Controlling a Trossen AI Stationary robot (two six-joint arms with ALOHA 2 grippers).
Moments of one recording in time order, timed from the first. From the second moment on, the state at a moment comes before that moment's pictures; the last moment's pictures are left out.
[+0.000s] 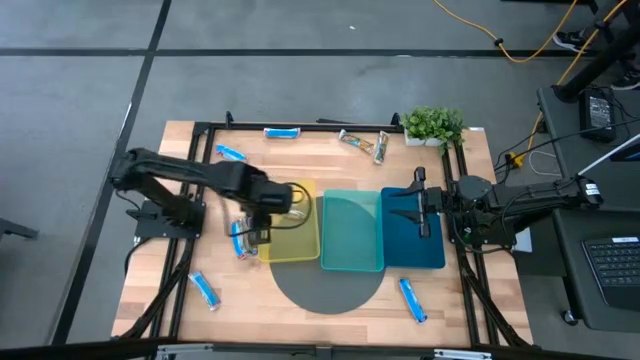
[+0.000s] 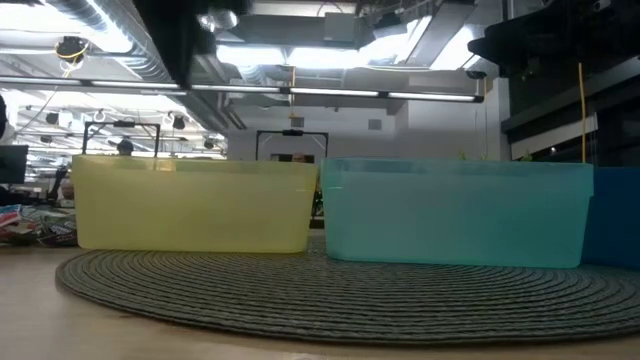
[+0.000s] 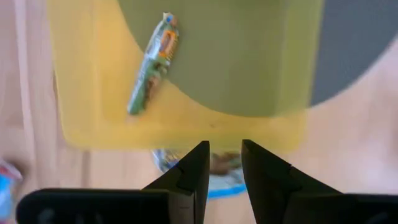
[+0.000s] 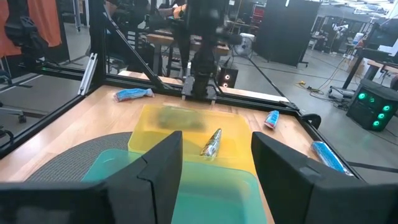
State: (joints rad) left arm -0.12 1.48 1.40 -1.29 0.00 -0.29; right arm 0.08 0.54 0.30 0.19 0.05 -0.16
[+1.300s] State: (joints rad) left arm -0.94 1.28 1.21 -1.21 0.04 -1.27; right arm 0.08 0.54 0.30 0.19 0.05 -0.16
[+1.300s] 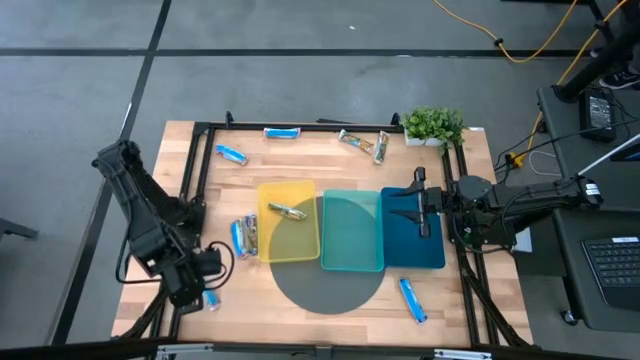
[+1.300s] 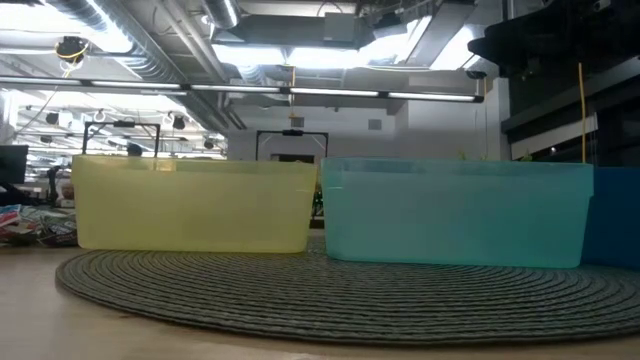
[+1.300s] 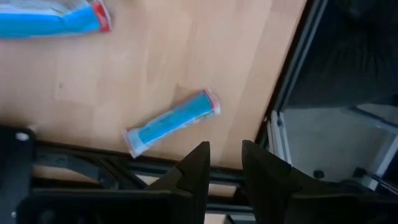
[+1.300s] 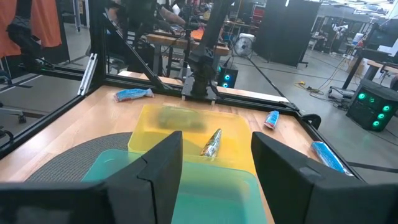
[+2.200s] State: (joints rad) left arm -1.04 1.51 0.96 -0.97 0.21 -1.23; right arm 0.08 0.54 0.30 0.19 0.05 -0.16
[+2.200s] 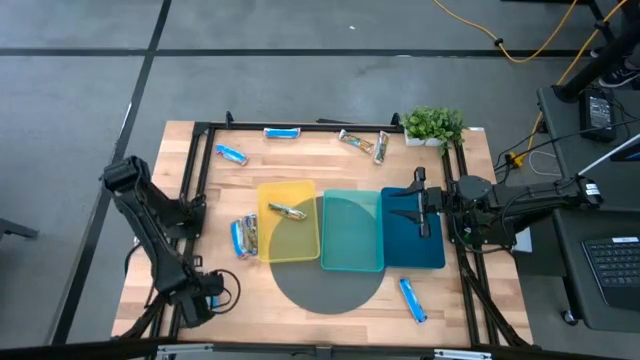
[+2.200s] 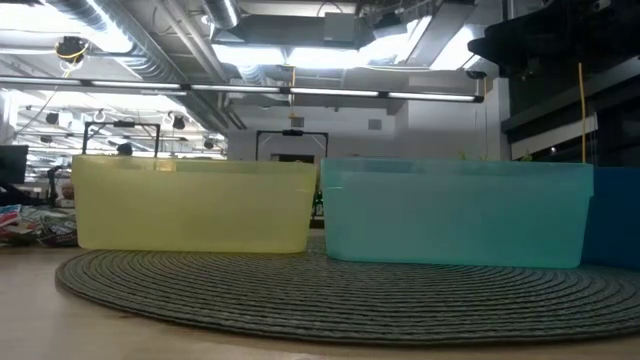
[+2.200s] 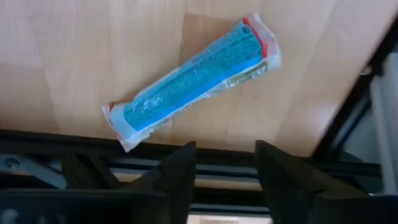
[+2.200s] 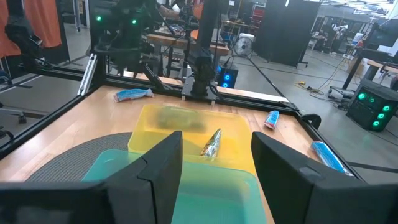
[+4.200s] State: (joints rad) left arm -1.03 1.72 1.09 -1.04 -0.11 -0.90; right arm 0.08 0.54 0.30 0.19 0.05 -0.16
